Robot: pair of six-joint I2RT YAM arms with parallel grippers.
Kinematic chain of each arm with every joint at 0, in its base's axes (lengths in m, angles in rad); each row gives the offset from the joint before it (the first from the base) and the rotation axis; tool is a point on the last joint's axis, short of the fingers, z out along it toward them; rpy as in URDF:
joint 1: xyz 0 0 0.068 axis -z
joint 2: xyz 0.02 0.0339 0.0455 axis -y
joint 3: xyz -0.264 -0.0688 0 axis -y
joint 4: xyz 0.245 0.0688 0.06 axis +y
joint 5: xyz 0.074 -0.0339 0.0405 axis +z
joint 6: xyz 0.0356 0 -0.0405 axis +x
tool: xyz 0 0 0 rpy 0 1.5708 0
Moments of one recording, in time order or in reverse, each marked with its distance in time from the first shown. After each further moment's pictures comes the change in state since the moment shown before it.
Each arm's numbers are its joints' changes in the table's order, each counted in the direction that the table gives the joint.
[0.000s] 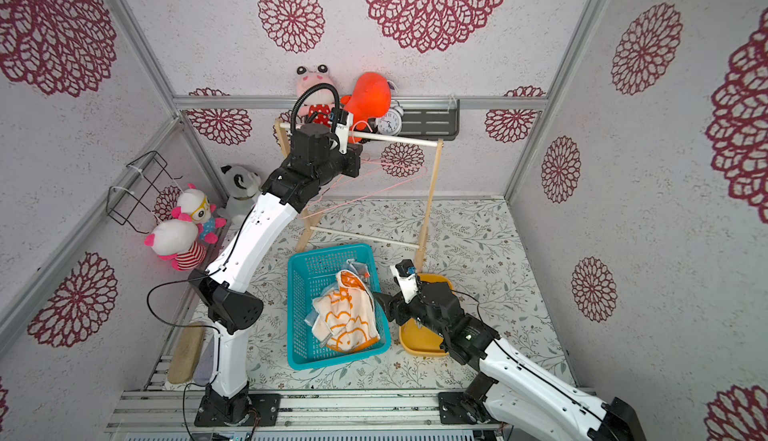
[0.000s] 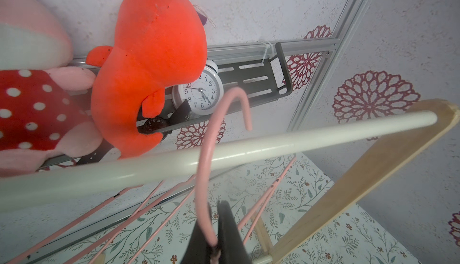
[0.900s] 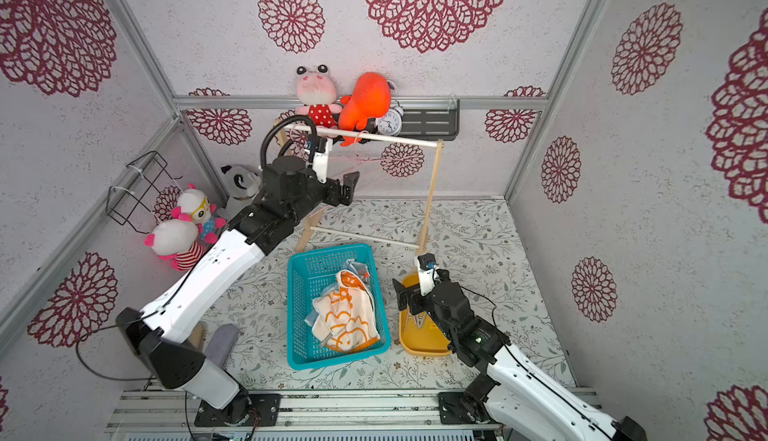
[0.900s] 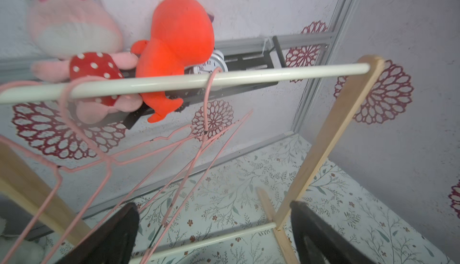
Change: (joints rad) left arm 0.054 0.566 -0.766 -0.270 0.151 0.049; right arm 0.082 0.080 0.005 0.090 -0.352 -0.004
